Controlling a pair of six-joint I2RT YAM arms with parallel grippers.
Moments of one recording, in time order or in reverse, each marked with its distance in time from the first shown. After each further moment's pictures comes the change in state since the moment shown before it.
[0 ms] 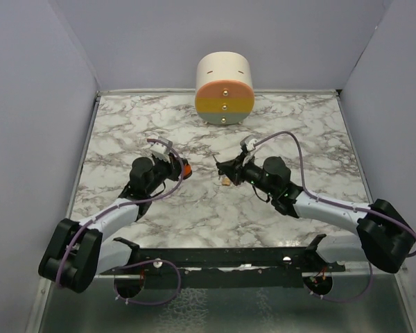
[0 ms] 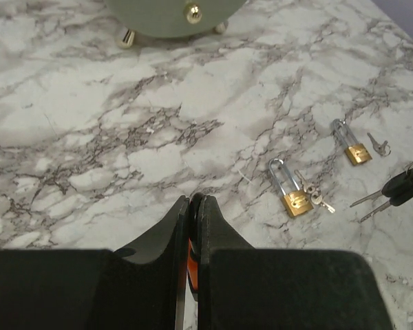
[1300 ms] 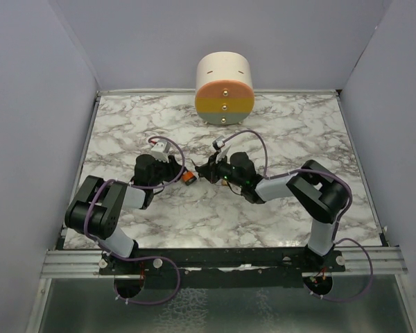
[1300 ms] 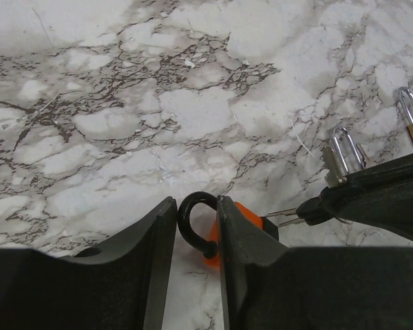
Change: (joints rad) left arm 0.130 0.444 0.014 0.219 0.149 -0.063; right arm 0.020 0.606 0.224 0.254 -0.060 0.117
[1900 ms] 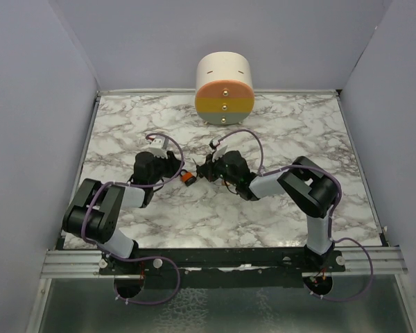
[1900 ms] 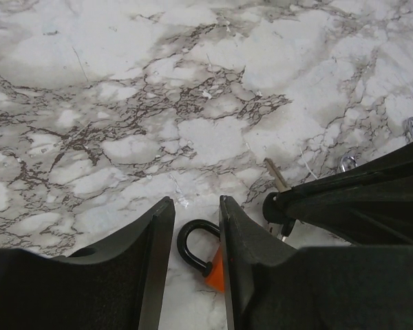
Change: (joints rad) left arm 0.001 -0.023 0.026 -0.032 -0.082 0.000; right arm 0.000 0.093 0.072 -0.062 0.099 -0.009
